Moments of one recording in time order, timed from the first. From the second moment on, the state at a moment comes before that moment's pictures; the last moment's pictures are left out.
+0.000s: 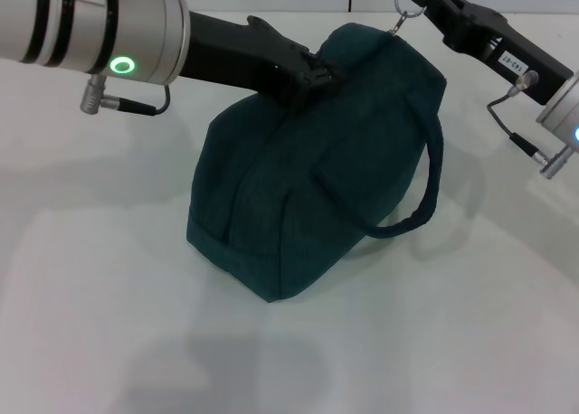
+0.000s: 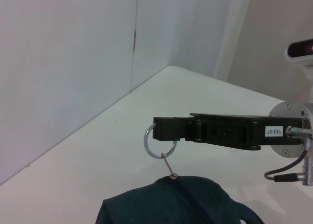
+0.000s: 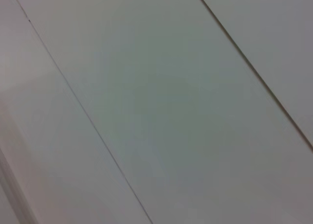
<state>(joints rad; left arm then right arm) -0.50 -2.09 1.30 1.51 2.07 1.40 -2.29 0.64 2.03 -1.79 -0.34 -0.23 -1.19 1.15</state>
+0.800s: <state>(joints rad) -0.51 -2.09 1.31 1.52 2.10 1.39 -2.29 0.64 2.03 -1.79 -0.30 -0.19 -1.17 1.16</state>
